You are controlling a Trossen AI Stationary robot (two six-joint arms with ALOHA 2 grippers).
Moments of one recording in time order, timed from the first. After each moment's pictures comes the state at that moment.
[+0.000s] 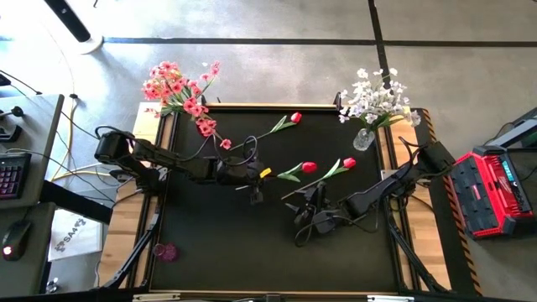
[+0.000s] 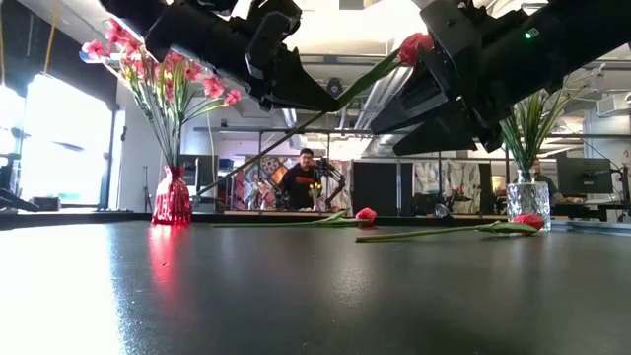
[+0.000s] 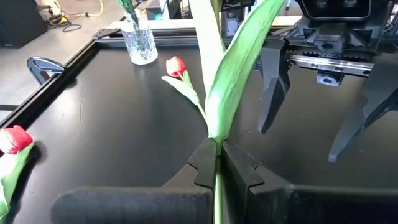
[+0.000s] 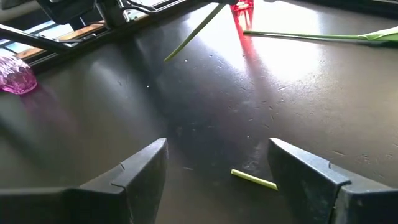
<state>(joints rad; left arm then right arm) -0.07 1.59 0.83 0.35 -0.23 0.00 0.48 1.65 0.74 0.24 0.82 0.76</state>
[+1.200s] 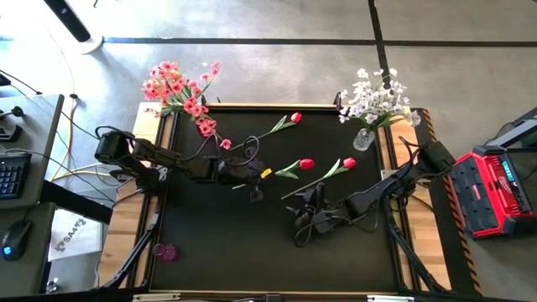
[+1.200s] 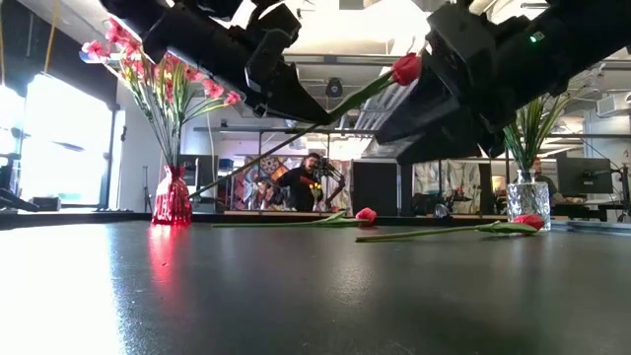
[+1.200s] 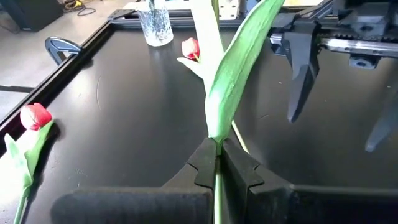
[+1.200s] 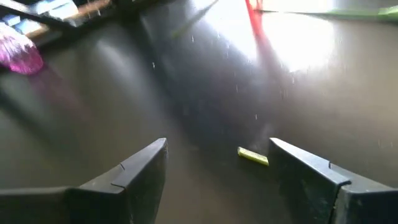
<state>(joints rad) -0.06 1.59 0.83 0.29 -0.28 -0.02 0.47 1.64 0.74 0.20 0.74 0.78</state>
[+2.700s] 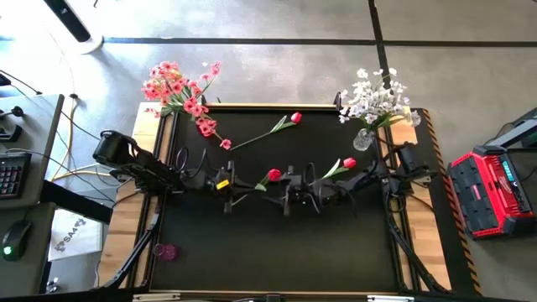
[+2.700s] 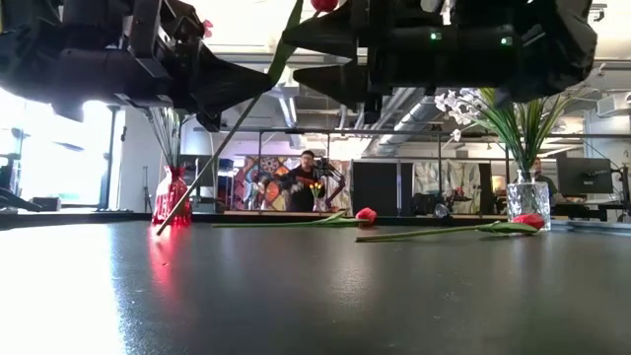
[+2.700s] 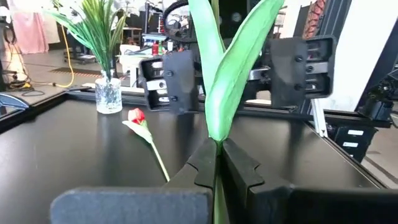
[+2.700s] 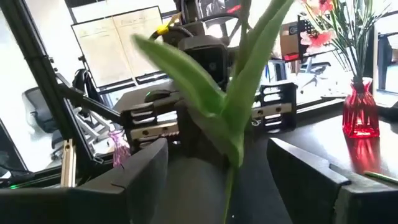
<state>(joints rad) -0.19 1.59 0.31 1.29 -0.21 -0.09 0.22 1.86 0.74 1.21 0.32 0.21</state>
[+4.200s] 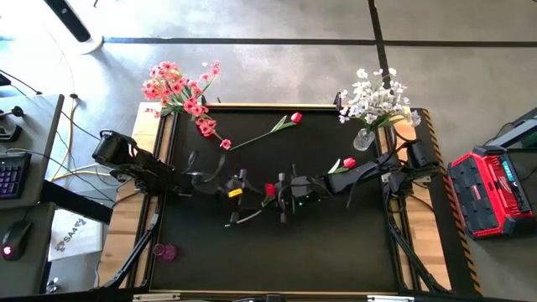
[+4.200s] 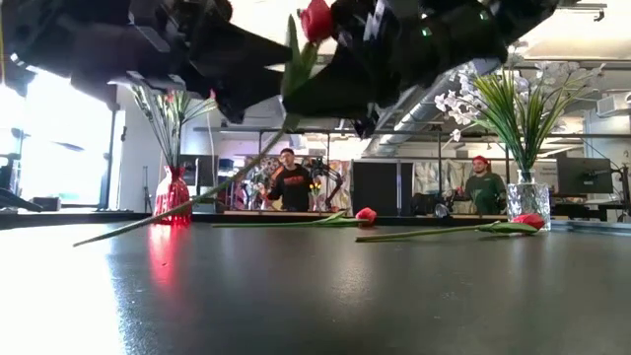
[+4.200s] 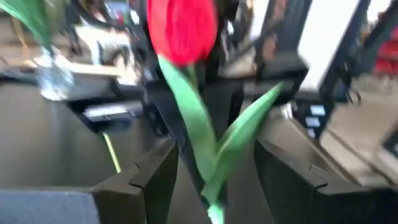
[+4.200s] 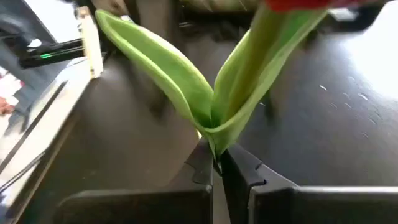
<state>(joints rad) -0.23 1.59 0.48 1.01 -0.11 -0.13 0.19 1.76 0.93 0.39 0.02 0.27</state>
